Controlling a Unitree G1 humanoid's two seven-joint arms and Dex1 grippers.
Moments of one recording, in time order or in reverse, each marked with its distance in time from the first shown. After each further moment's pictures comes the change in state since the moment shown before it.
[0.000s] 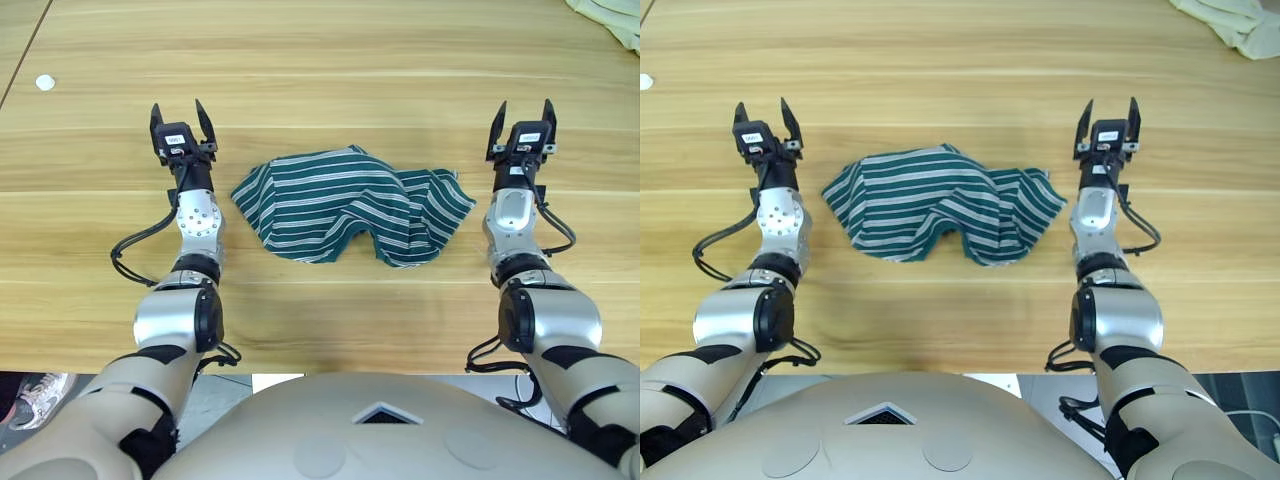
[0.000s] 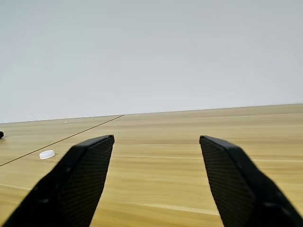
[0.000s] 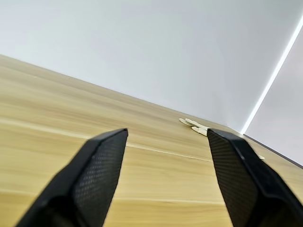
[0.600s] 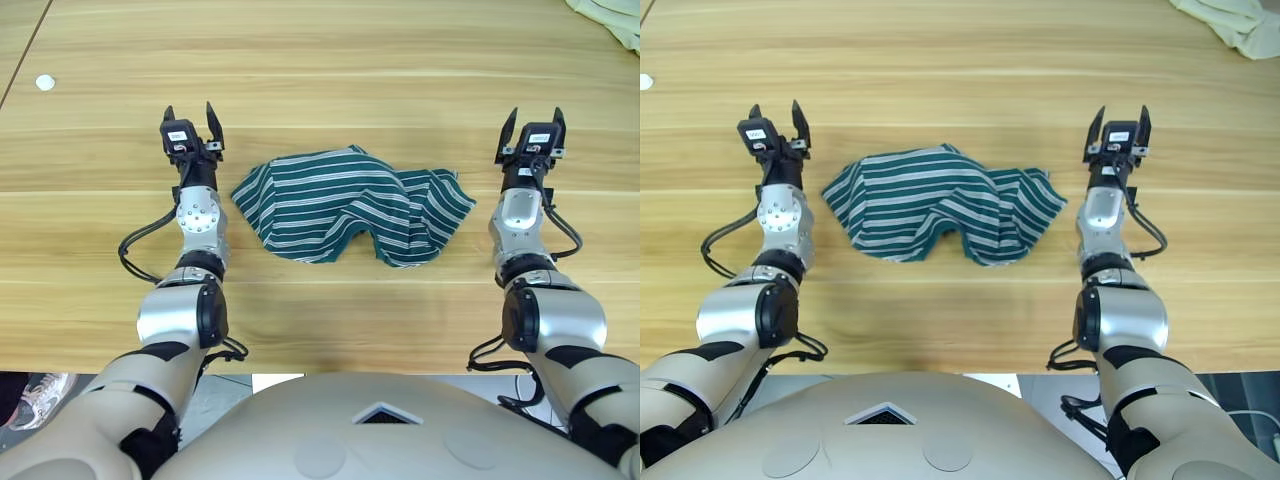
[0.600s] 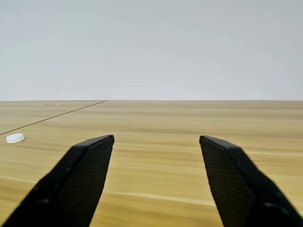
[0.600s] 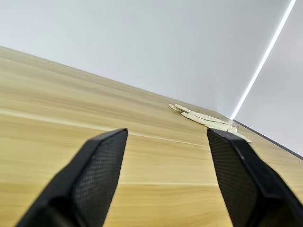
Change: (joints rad) left arm -0.022 -0.024 0.041 0.006 -0.099 0.067 -0.189; right arm 0.000 -0.017 -0.007 0.003 0.001 0.076 0.002
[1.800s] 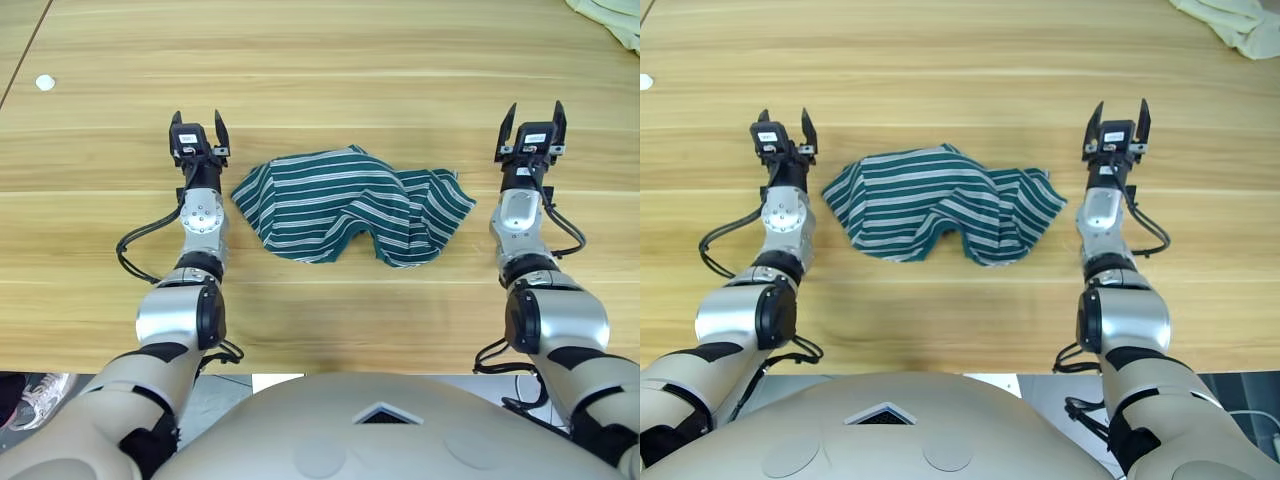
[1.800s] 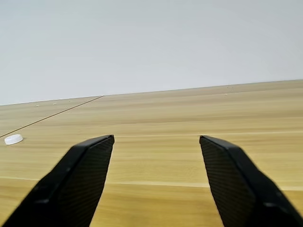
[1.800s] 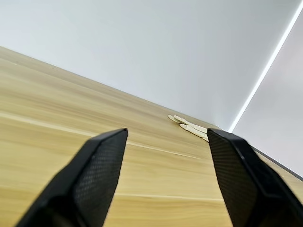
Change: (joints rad) left arm 0.005 0.009 -0.039 0.012 0.053 0.039 0.049; right arm 0.004 -0.018 0.040 -0.002 -0.052 -0.051 -0.069
